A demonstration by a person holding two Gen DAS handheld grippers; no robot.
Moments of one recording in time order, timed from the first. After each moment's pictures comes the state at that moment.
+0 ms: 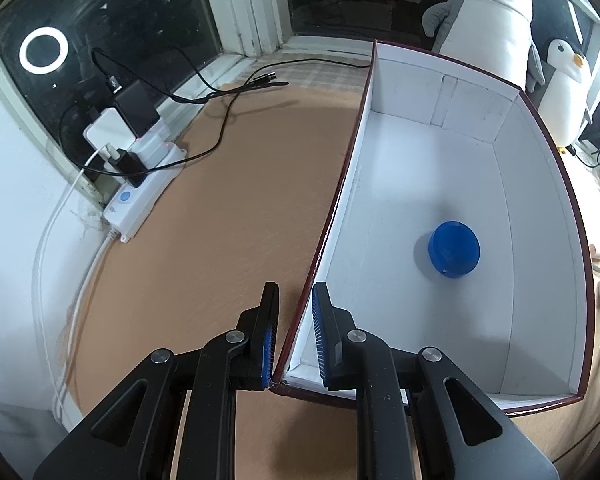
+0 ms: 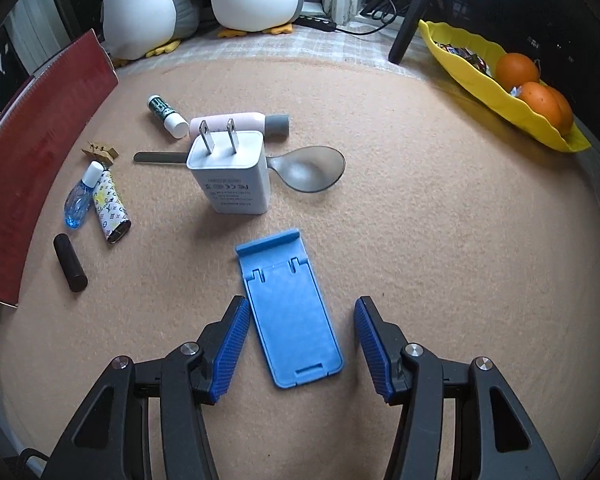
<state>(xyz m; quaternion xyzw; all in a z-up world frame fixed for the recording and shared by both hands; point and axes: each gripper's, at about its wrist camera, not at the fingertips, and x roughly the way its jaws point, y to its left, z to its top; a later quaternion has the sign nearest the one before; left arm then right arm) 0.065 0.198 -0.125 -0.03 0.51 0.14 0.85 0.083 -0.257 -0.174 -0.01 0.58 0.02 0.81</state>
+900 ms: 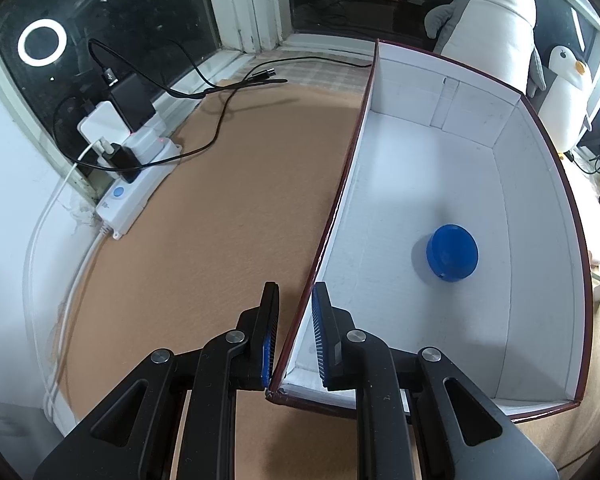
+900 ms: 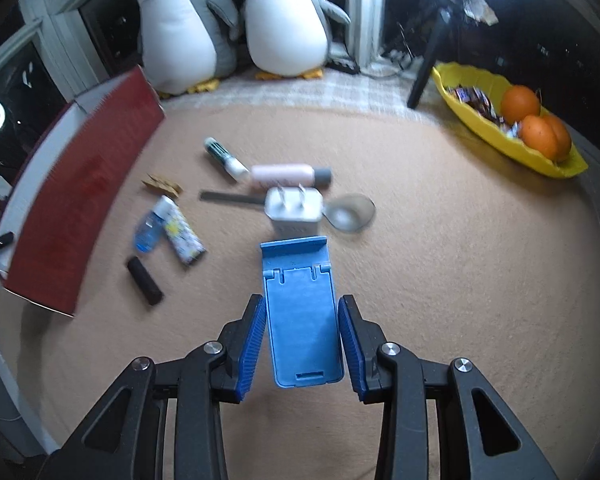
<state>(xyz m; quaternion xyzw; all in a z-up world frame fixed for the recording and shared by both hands) 0.068 0.202 -0.128 -0.04 0.51 0.13 0.85 0.061 -0.229 -0.108 0.01 0.53 0.07 0.84</state>
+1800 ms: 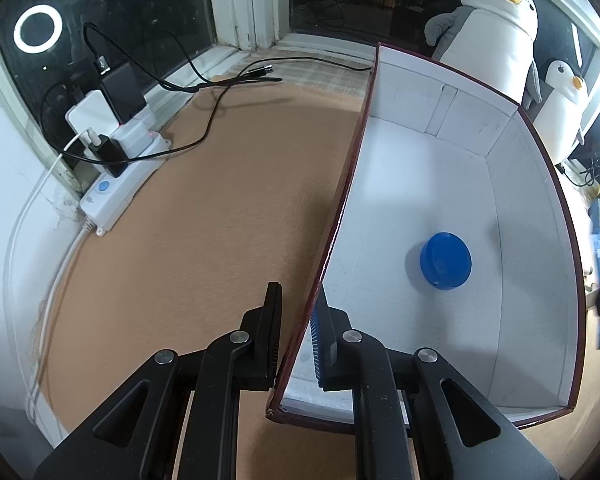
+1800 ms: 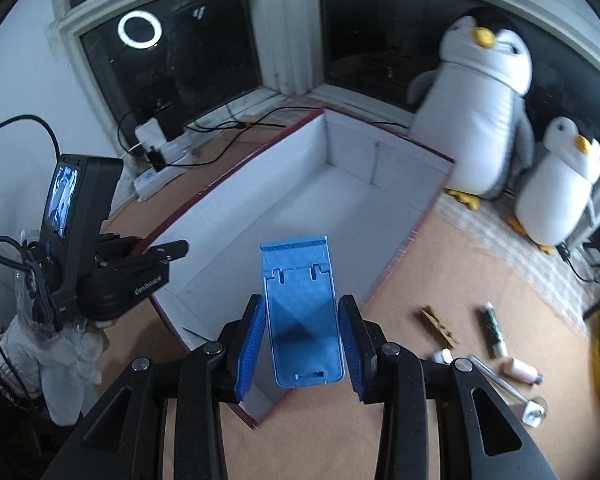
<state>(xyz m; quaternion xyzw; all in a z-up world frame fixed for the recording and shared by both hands) 0.069 0.208 -0.133 -0.07 0.50 0.11 0.85 0.093 0.032 -0.049 -0.12 0.47 0.31 0.82</state>
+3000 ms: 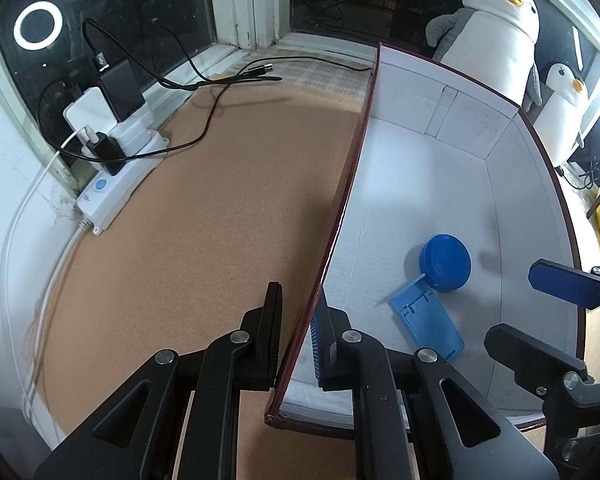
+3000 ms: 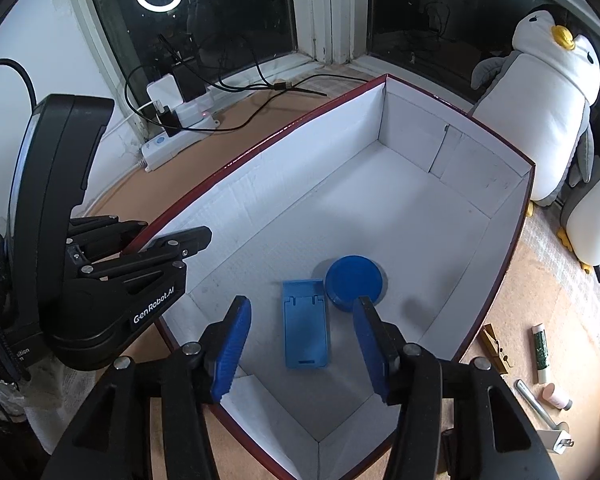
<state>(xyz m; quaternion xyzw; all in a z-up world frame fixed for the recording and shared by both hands) 0.070 0.206 -0.134 -0.07 0.50 0.11 0.85 0.101 0.073 -0.085 -0.14 0.50 0.33 0.79</state>
